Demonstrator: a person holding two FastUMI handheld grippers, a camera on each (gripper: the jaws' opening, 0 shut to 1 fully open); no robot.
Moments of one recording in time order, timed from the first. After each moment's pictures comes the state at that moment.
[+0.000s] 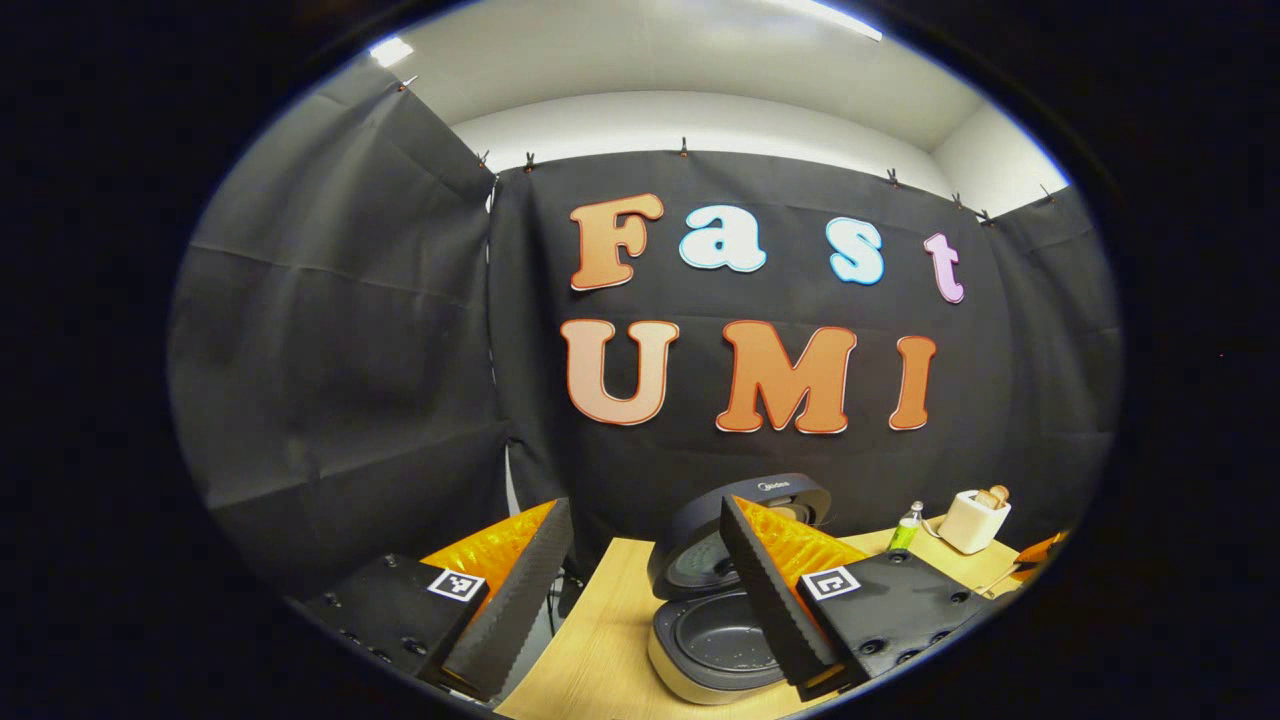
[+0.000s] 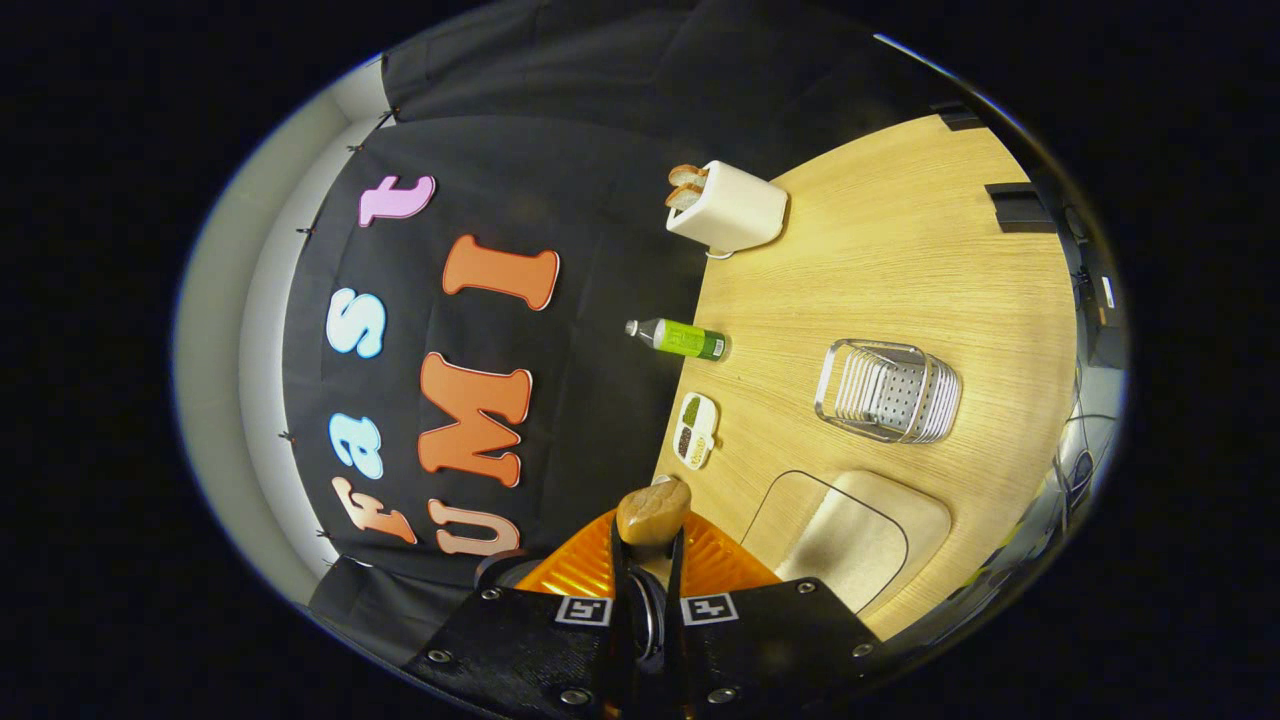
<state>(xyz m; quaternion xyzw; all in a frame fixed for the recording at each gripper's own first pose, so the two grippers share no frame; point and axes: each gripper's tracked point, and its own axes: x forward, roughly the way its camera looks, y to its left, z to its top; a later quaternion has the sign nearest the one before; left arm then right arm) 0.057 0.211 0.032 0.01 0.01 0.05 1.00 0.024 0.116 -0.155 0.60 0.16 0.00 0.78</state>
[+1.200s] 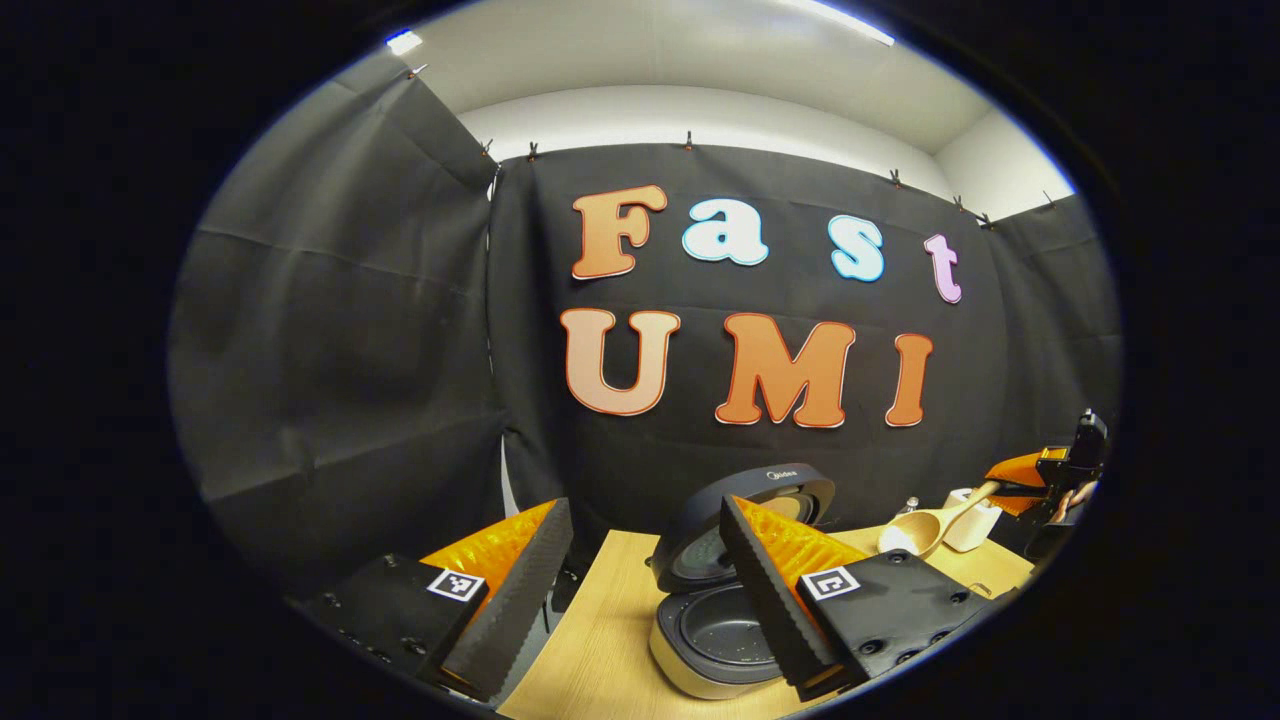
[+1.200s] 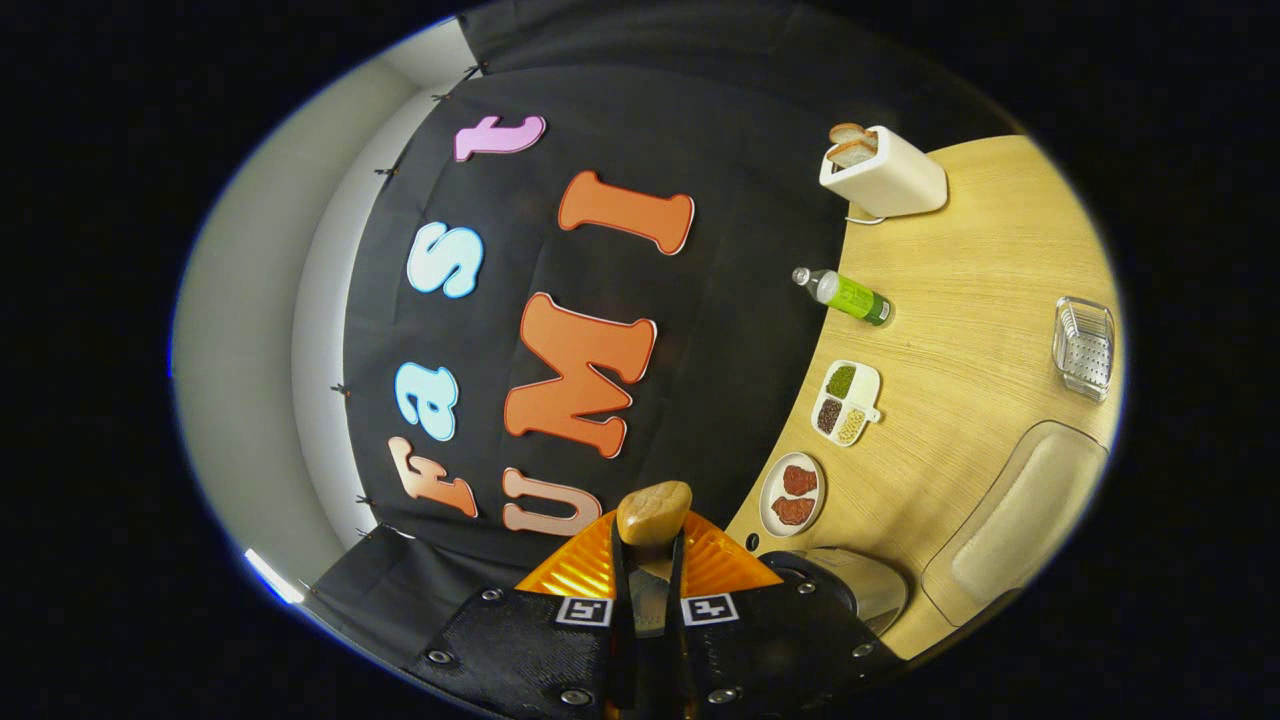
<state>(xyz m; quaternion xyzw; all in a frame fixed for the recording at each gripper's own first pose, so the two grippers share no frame) 0.057 0.241 0.019 0.00 0.02 0.05 1.00 0.110 0.253 -0.021 0.56 0.13 0.12 0.81</state>
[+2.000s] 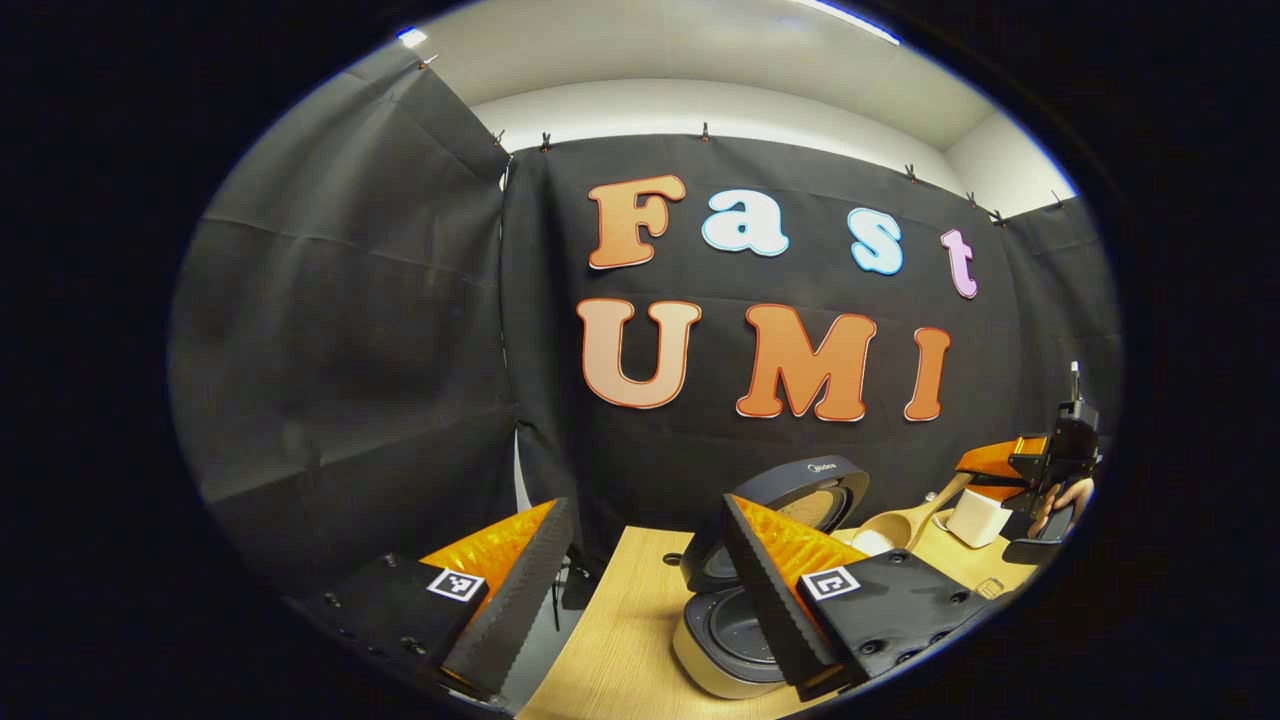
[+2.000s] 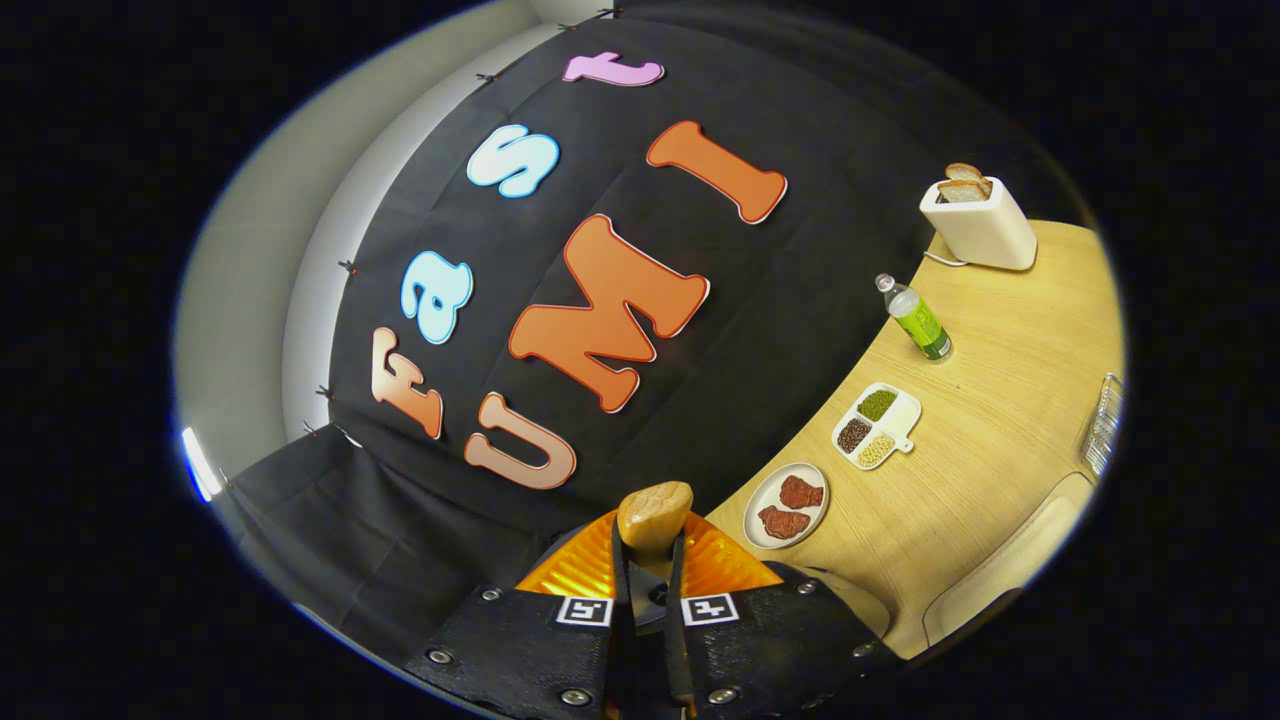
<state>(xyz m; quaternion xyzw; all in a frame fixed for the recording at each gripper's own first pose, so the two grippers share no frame) 0.068 0.272 0.007 0.00 0.03 0.06 1.00 0.136 0.329 -0.019 0.42 0.13 0.15 0.89</state>
